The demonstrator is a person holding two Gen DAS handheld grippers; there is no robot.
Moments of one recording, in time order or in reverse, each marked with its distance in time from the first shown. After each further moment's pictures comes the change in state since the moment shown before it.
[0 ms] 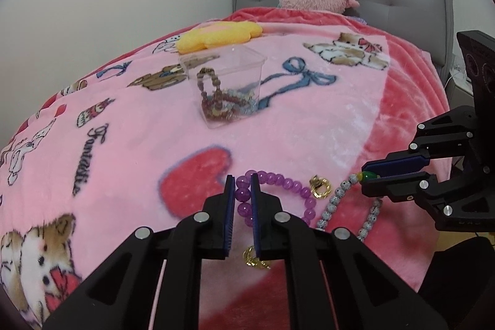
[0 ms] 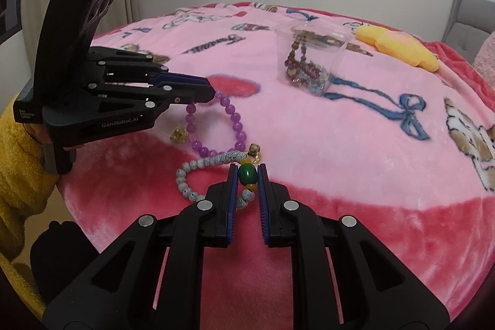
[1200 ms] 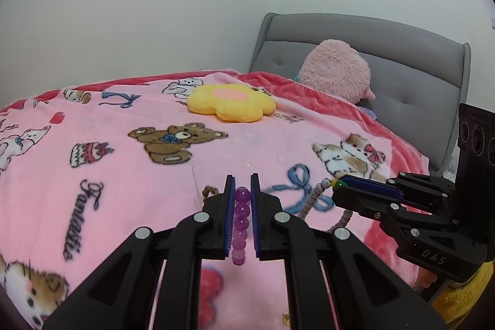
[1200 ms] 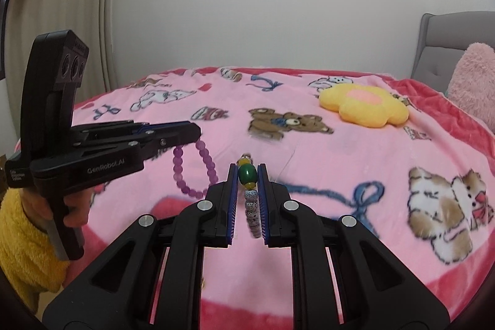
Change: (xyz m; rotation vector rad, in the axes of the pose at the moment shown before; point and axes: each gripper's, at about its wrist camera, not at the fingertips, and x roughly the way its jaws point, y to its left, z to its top) left arm -0.008 0.042 0.100 -0.272 -0.232 -0.065; right arm -0.026 -0.058 0.103 0.089 -0.256 -0.093
